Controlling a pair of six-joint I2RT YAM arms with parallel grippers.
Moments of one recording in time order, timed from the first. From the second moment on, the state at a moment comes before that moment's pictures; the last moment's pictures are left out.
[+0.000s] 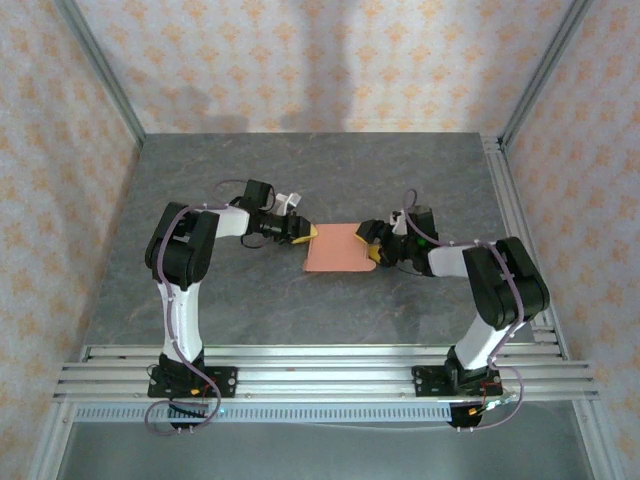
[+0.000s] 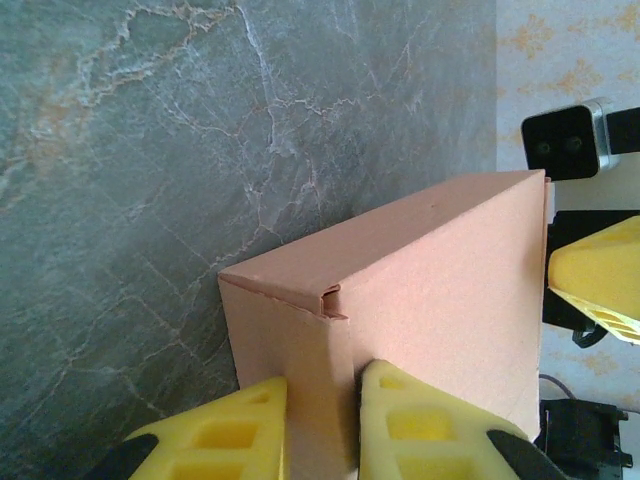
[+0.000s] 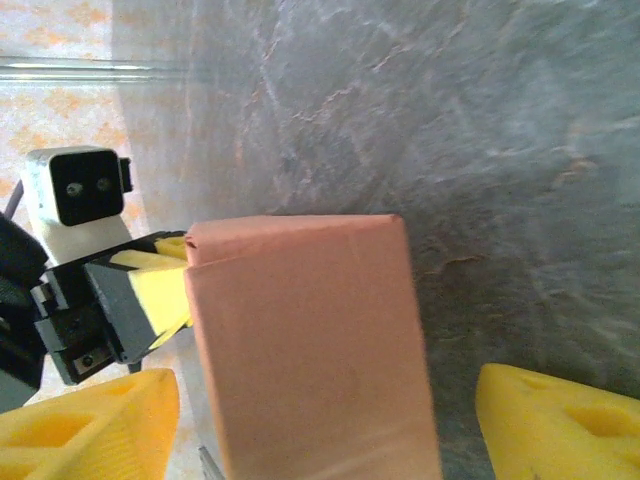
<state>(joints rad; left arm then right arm) -0.23 2.08 1.18 -0.07 0.96 -0.47 0.27 1.69 0.65 0.37 -0.67 1.03</state>
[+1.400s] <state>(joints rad) -0.61 1.49 0.67 0.43 0.12 0.18 0.12 1.34 0.69 0.20 -0.68 1.06</state>
